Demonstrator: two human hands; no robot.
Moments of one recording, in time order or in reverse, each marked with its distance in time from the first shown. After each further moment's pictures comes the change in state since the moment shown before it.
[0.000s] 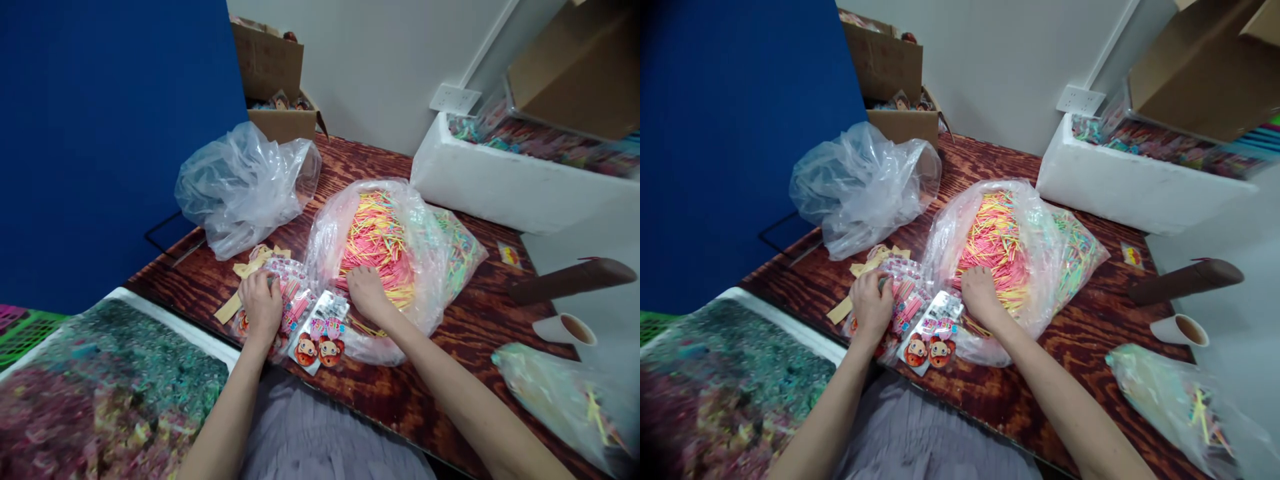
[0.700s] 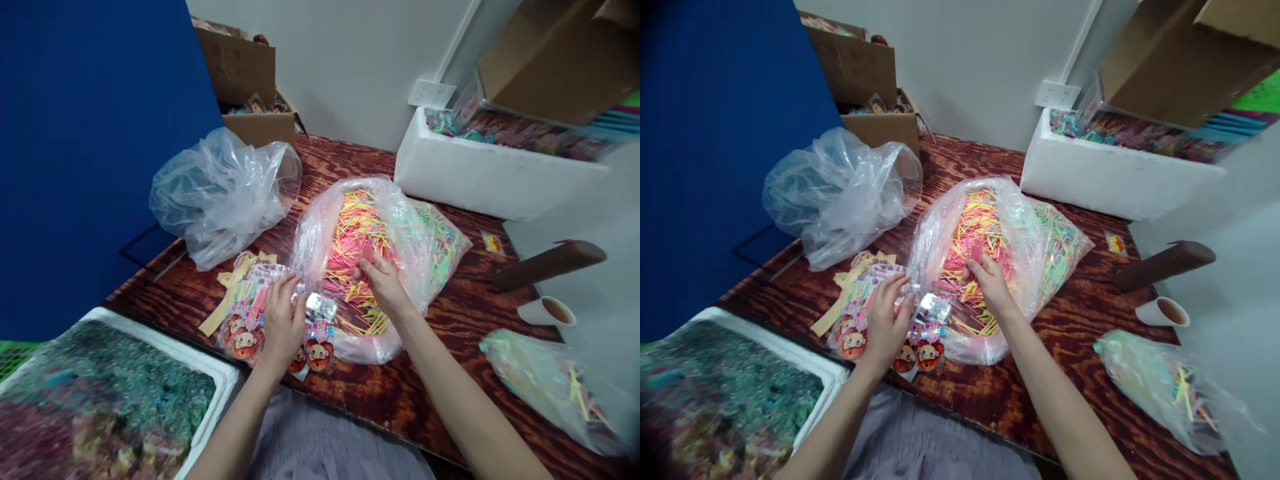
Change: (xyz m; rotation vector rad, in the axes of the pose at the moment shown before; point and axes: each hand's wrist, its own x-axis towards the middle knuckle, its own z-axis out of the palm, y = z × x) left_hand -0.021 0.077 -0.020 -0.401 -0.175 0.175; right_hand -0.023 0.037 -0.025 1.820 0.393 0.302
